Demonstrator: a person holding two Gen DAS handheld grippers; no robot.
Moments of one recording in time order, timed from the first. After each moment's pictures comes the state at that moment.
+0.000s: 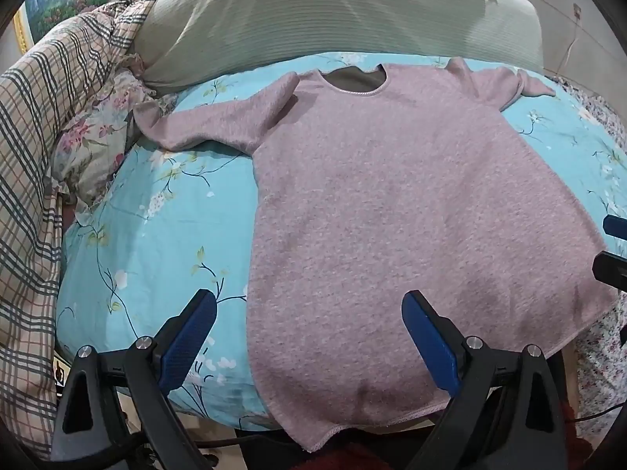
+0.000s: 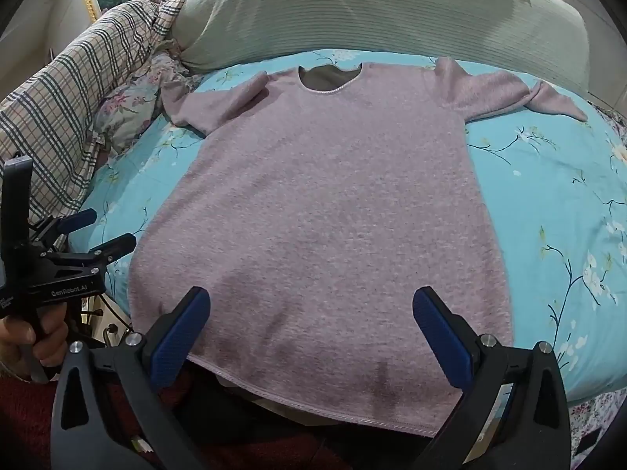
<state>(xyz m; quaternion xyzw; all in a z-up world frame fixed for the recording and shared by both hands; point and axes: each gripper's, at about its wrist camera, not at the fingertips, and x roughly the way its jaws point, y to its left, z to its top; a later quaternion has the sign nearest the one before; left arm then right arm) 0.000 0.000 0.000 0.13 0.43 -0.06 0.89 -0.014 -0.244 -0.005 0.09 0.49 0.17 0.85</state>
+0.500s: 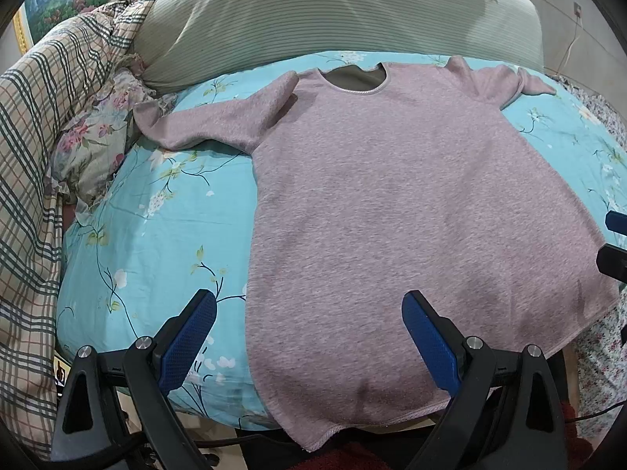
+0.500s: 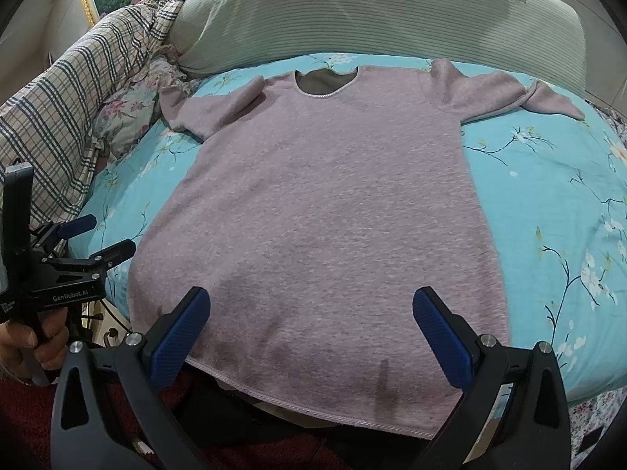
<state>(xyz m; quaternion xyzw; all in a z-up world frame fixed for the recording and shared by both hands) 0.002 0.002 -0.003 0.13 0.43 -0.06 0.89 -0.015 -0.245 -0.014 0.10 0.48 0.17 0.85</state>
